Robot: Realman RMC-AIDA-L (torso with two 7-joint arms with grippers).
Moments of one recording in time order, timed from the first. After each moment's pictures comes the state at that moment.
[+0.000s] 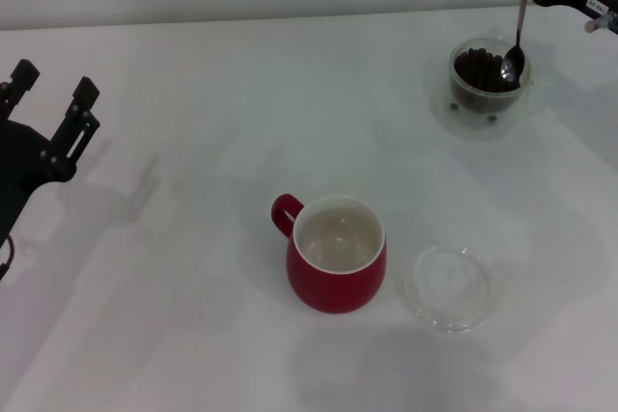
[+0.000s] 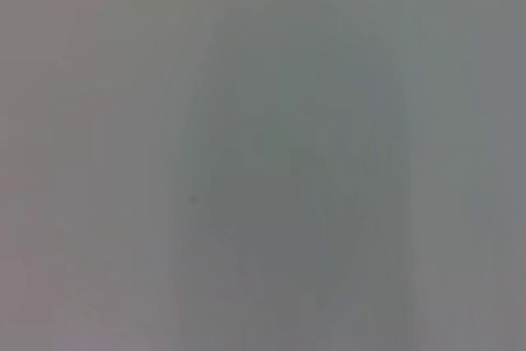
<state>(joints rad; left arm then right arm) -0.40 -2.08 -0.53 -0.08 -0.83 -1.51 2.83 0.58 2.02 -0.44 -0.42 1.57 1.03 -2.14</state>
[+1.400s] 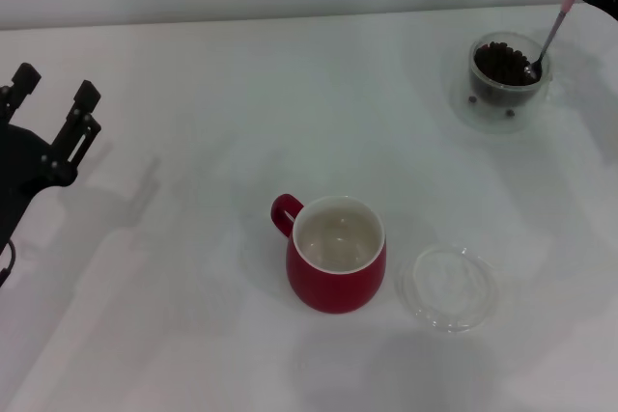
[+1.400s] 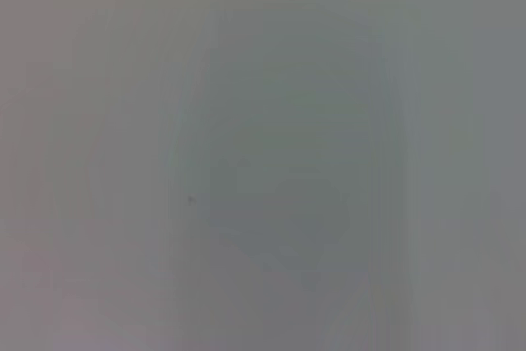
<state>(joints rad) -0.39 -2.09 -0.52 -0.08 -0.82 -1.52 2.83 0.56 2.01 -0.44 -0.28 1.85 0.89 -1.99</state>
